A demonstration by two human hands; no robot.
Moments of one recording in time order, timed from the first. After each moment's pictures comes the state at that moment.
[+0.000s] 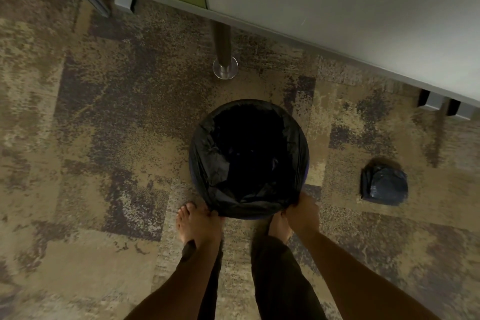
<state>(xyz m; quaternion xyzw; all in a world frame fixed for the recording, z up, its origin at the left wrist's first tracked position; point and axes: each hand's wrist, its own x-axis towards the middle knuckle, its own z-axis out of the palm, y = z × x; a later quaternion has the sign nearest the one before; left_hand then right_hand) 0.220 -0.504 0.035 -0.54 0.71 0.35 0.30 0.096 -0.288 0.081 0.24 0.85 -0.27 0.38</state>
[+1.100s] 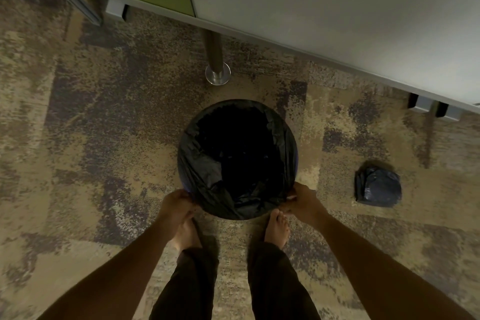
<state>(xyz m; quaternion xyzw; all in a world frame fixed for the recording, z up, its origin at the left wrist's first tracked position) 0.153 -0.567 0.079 -0.59 0.51 0.59 0.23 0.043 -0.267 0.092 0.09 0.80 -0.31 0.50</state>
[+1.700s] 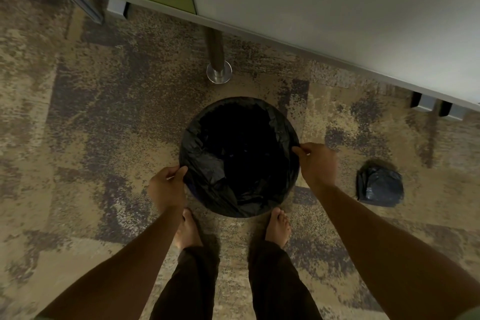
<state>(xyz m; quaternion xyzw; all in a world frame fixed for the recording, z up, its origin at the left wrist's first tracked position) 0.133 -0.575 0.079 -0.54 0.72 0.43 -0.01 -0.027 -0.290 0.105 0.05 0.96 -0.19 0.19</state>
